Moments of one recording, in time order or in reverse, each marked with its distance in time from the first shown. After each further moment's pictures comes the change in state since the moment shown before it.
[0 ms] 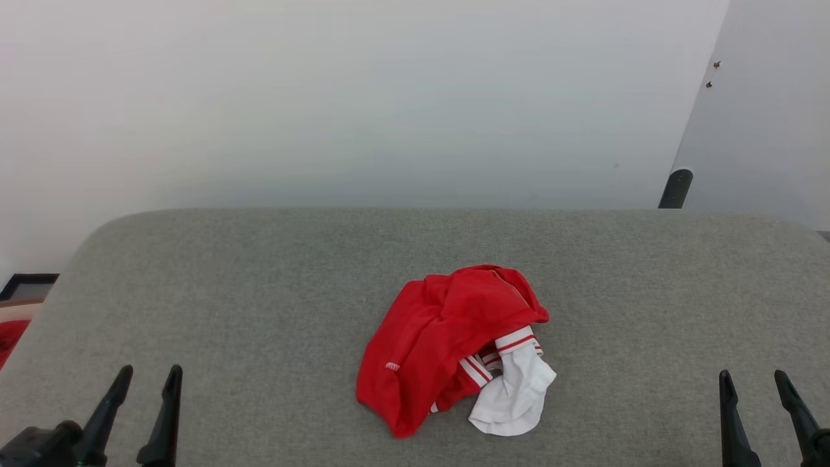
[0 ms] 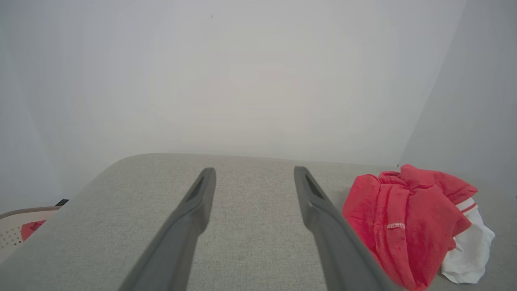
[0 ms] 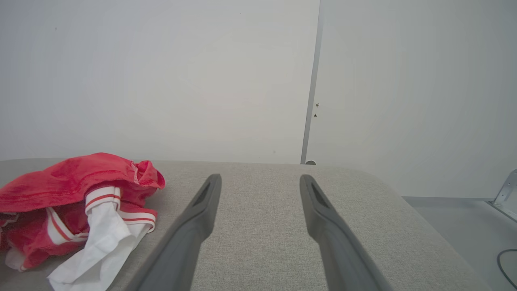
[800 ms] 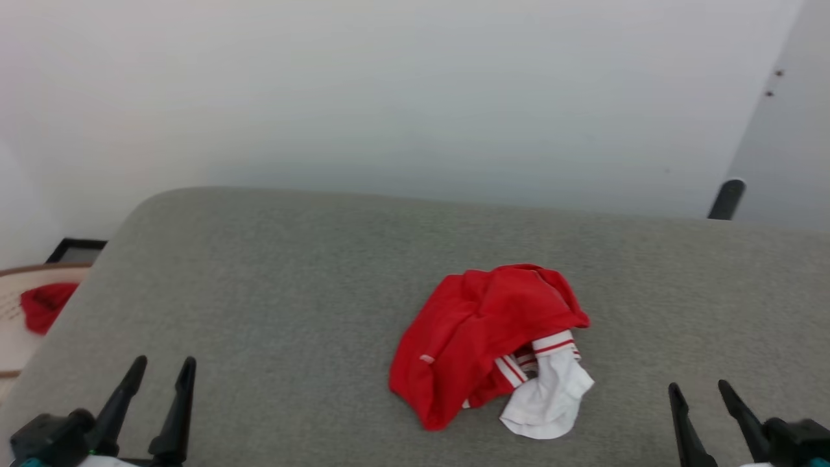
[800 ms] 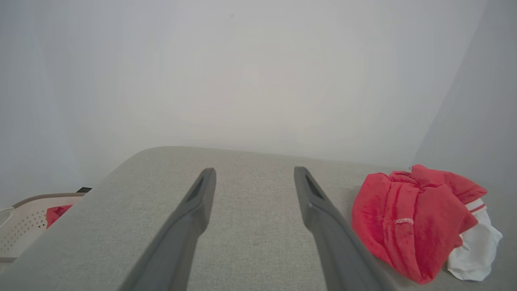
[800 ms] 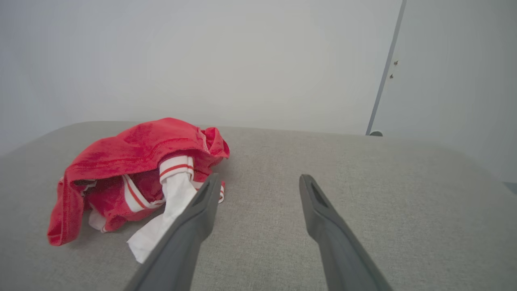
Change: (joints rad) left arm -0.013 0.008 -0.025 -0.033 -0.013 0.005 0.029; right arm 0.000 -0.021 0.116 -0.007 0.083 0.000 0.145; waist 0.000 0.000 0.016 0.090
